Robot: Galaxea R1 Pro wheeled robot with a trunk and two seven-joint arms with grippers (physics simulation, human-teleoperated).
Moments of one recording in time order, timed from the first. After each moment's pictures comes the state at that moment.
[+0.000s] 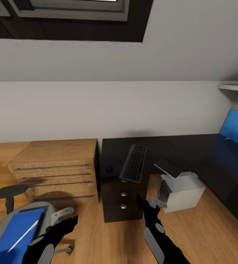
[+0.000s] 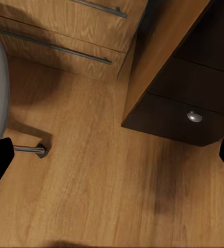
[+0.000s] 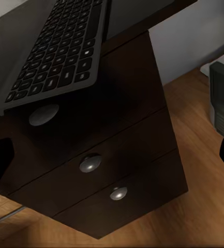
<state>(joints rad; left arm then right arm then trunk) -0.04 0.06 -0.08 -1.53 0.51 0.55 0.38 -0.41 0.13 0.25 -0.79 -0.50 -0.23 -0.29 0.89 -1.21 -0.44</state>
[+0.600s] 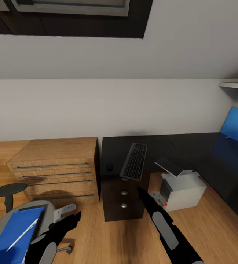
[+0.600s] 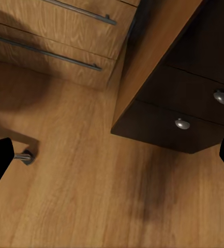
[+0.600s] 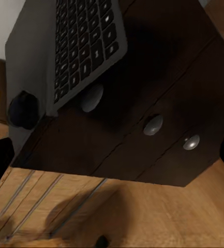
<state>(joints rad) -0.04 0.02 -0.08 -1.58 0.51 0.55 0.39 -0.41 0.06 0.24 -1.01 -1.01 0.04 -0.25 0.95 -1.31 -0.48</state>
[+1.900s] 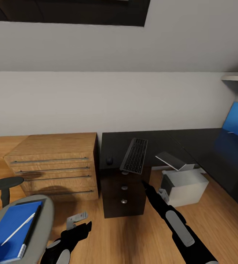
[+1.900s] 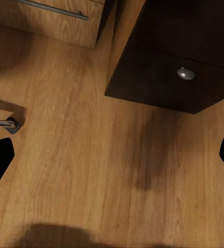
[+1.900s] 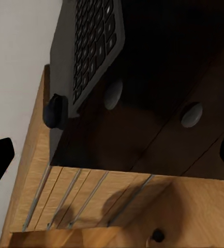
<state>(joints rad) -0.04 -0.01 -0.20 -1.48 0.51 0.54 0.43 -0.41 -0.05 0.24 -1.02 -1.29 0.11 0.00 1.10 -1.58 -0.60</state>
